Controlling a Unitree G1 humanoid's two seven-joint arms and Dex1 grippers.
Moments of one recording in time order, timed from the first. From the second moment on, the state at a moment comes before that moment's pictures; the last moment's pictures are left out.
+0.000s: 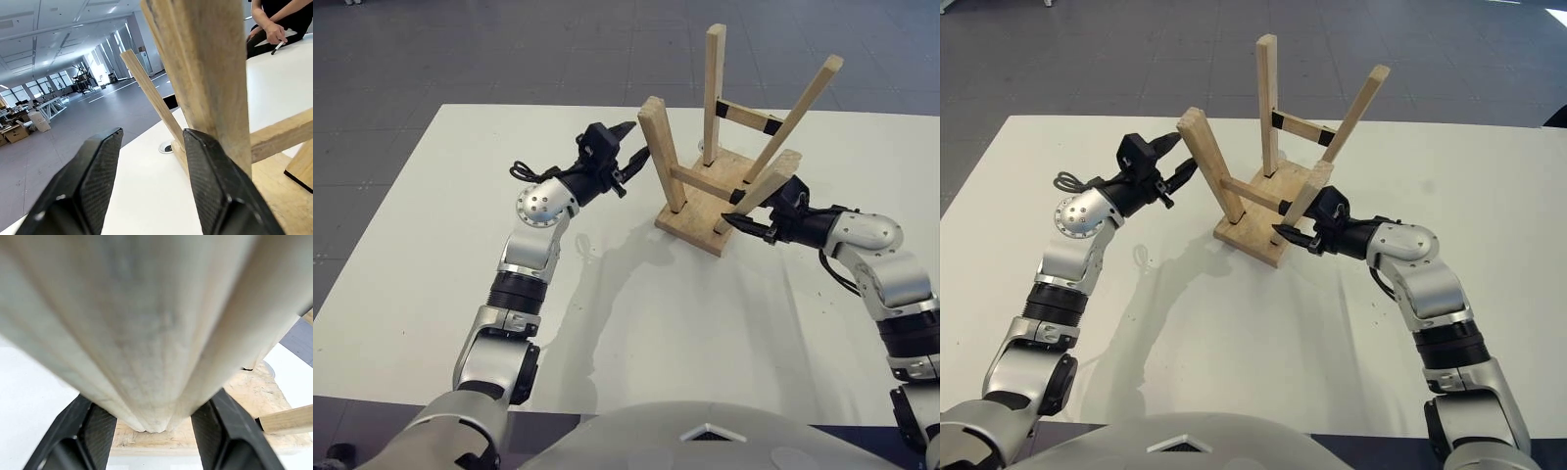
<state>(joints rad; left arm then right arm) -0.48 0.33 -0.15 0.33 -0.12 -0.08 -0.57 -0.27 -0.66 0.21 -0.01 0.33 0.26 0.81</state>
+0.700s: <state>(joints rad) -0.43 0.34 0.00 0.27 -0.04 0.19 -0.30 -0.23 -0.67 0.26 -0.07 0.27 0.22 0.72</state>
